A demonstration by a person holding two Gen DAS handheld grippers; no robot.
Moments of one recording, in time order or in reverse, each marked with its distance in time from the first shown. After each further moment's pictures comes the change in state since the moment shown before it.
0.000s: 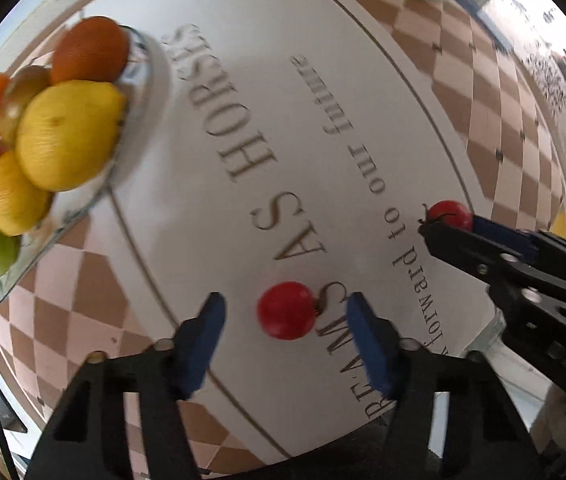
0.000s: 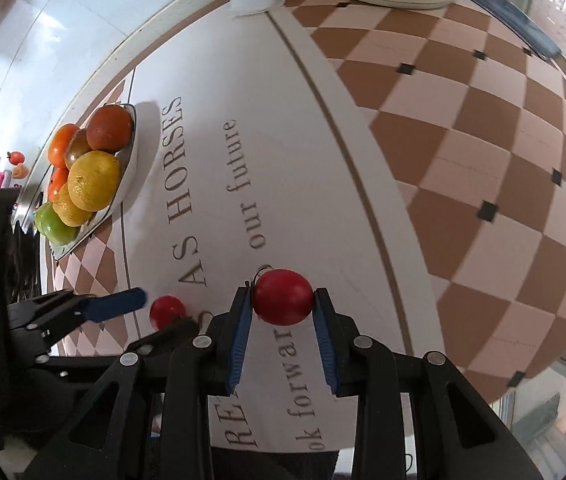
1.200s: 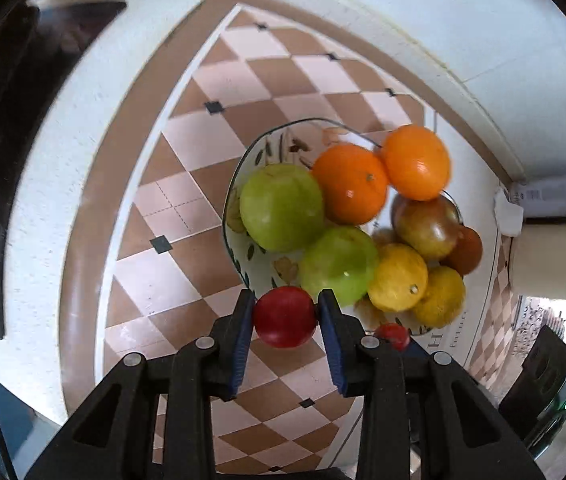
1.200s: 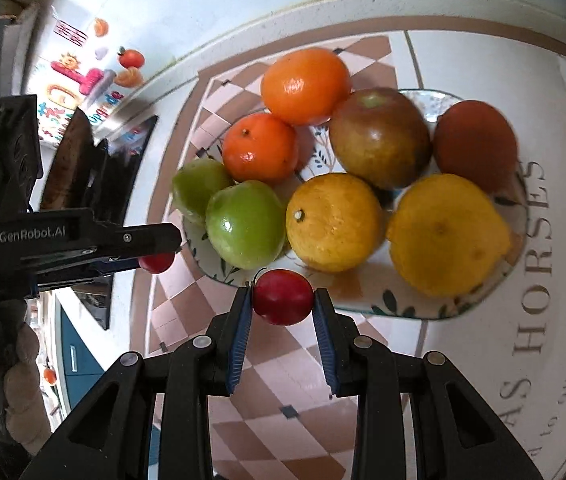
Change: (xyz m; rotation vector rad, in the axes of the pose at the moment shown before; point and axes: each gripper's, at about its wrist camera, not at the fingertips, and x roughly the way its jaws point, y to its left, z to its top) left arm -0.079 0.301 -0.055 -0.808 -0.172 -0.227; right arm 0.080 0.265 0.038 -0.400 0.091 0.211
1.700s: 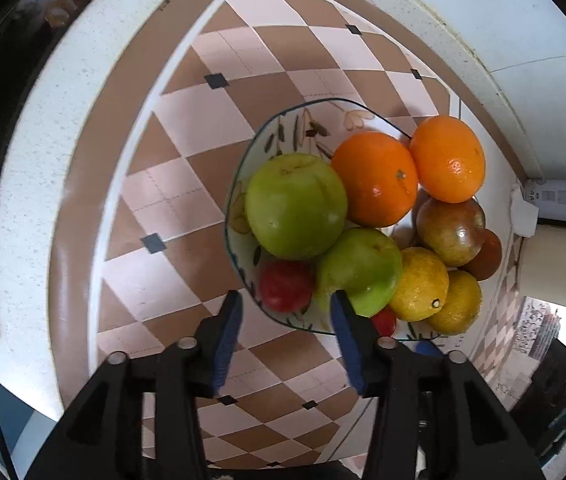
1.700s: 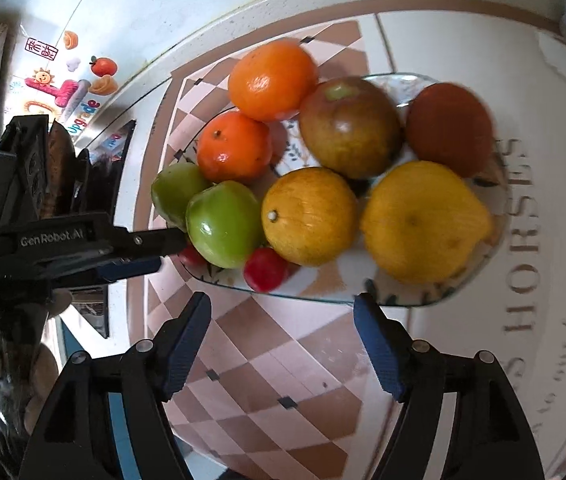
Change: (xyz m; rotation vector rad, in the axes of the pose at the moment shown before) left arm 0.017 0.008 0.013 -0.014 0.083 0.016; right arm -0.011 -0.011 0.005 0.087 0.036 -0.041
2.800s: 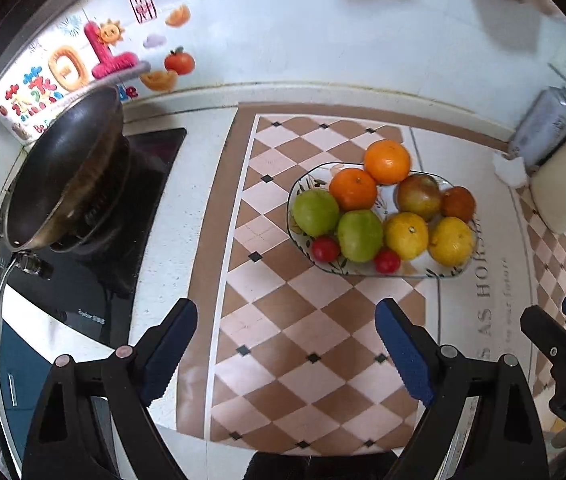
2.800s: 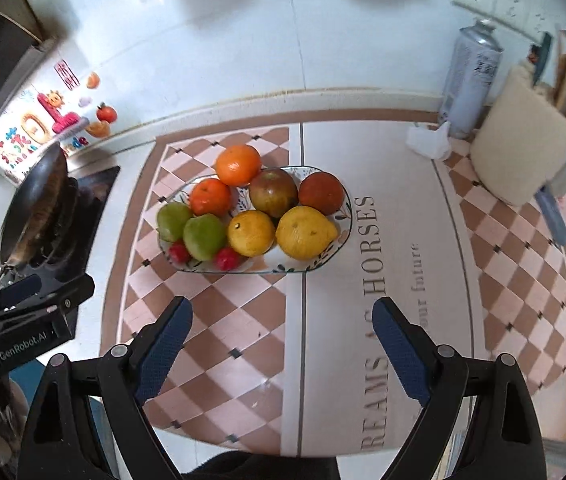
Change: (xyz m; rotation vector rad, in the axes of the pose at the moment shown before) left arm -0.114 -0.030 -0.143 0.303 -0.475 0.306; right arm -0.153 0.048 -0.095 -0.044 -0.321 -0.307
